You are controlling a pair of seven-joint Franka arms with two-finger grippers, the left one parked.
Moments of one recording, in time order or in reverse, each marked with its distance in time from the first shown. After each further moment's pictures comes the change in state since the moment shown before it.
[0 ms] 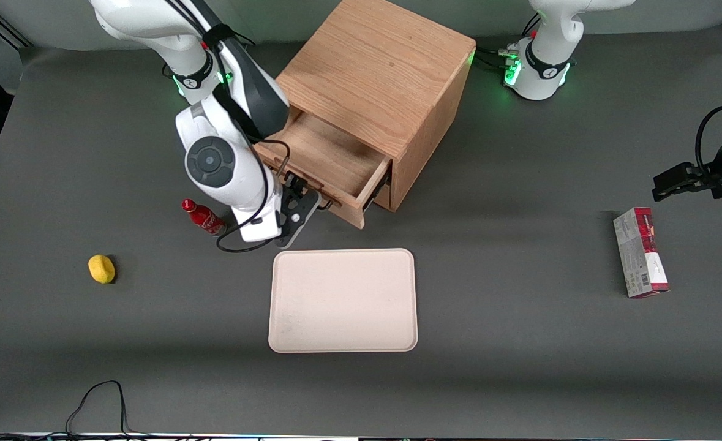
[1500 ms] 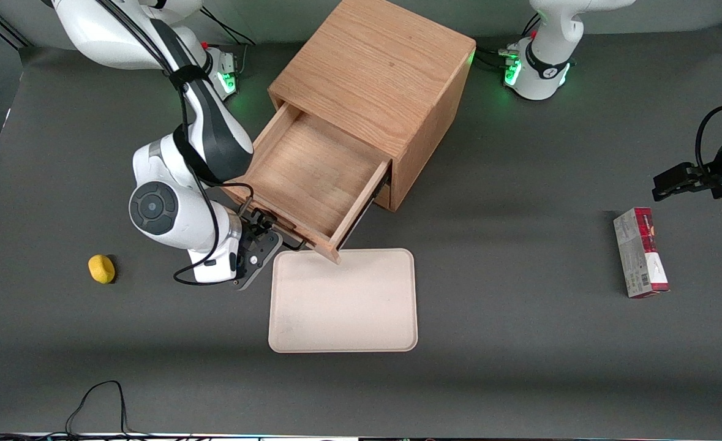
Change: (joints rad) arm -0.126 0.096 -0.003 0.130 -0.012 -0.007 -0.052
